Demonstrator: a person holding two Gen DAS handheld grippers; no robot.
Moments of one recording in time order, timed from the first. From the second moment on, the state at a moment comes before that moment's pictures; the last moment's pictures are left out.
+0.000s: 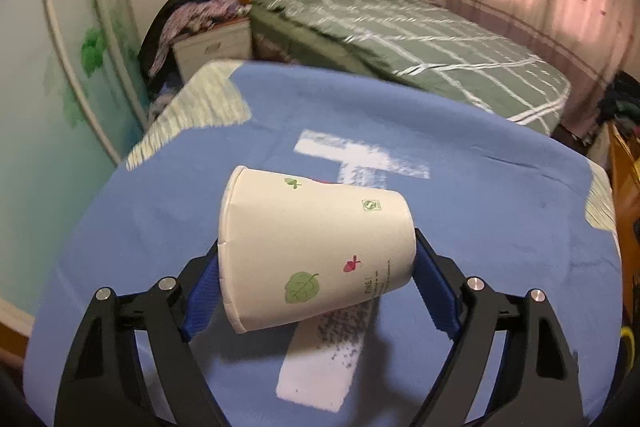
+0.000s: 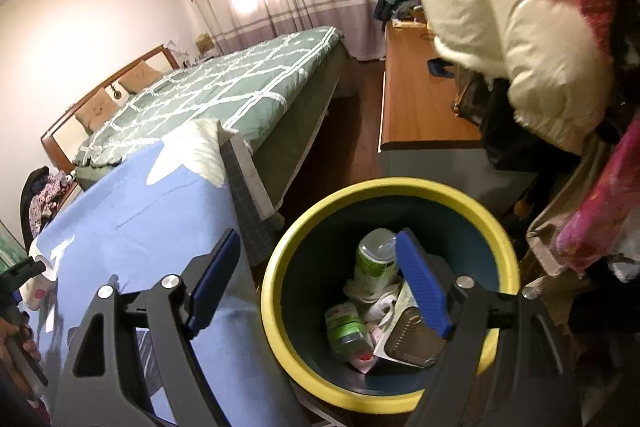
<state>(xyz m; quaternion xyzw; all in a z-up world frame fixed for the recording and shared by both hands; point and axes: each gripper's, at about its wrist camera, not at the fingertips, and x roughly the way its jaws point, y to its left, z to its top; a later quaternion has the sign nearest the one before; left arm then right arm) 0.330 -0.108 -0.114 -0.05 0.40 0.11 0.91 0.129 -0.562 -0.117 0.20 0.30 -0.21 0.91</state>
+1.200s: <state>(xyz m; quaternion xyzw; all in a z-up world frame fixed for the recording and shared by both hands) 0.191 -0.544 -0.134 0.18 0.44 -0.35 0.80 -0.021 -0.611 -0.086 0.20 0.24 -0.28 0.91</state>
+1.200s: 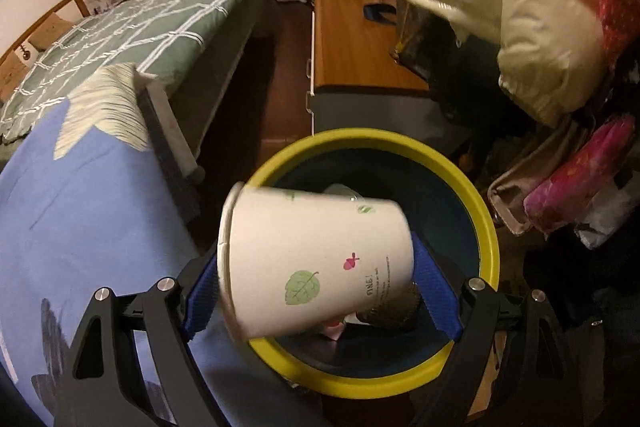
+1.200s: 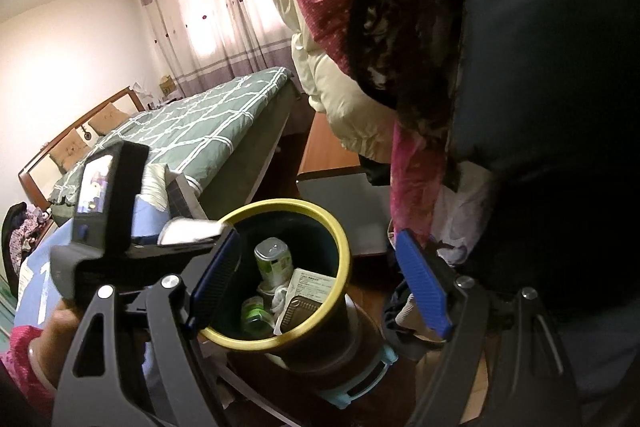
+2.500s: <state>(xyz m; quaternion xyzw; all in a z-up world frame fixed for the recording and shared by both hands) 0.017 0.003 0.005 -0.03 0.23 -0.04 0.97 -0.005 -0.391 -0.008 0.07 0.21 -0.08 0.97</state>
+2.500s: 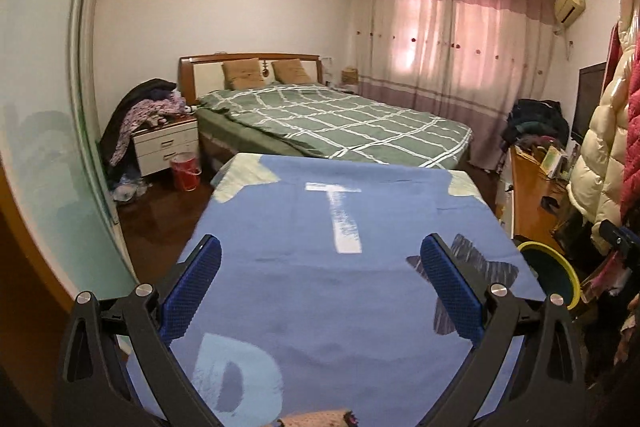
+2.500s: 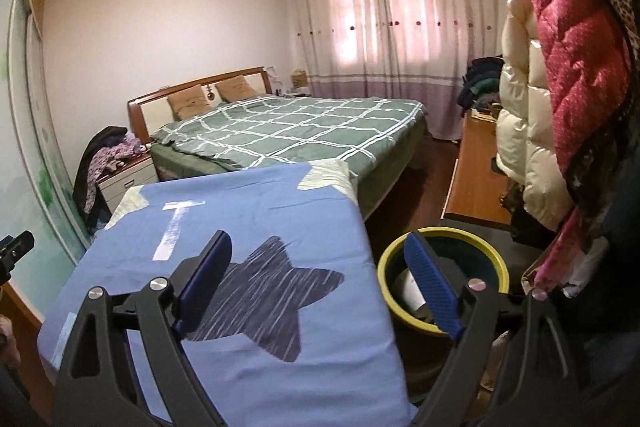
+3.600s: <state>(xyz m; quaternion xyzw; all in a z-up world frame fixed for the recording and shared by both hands) 0.015 -0.018 0.005 -0.03 0.24 -0.04 0.97 -0.011 -0.388 -0.008 0.07 0.21 -0.07 0.97</state>
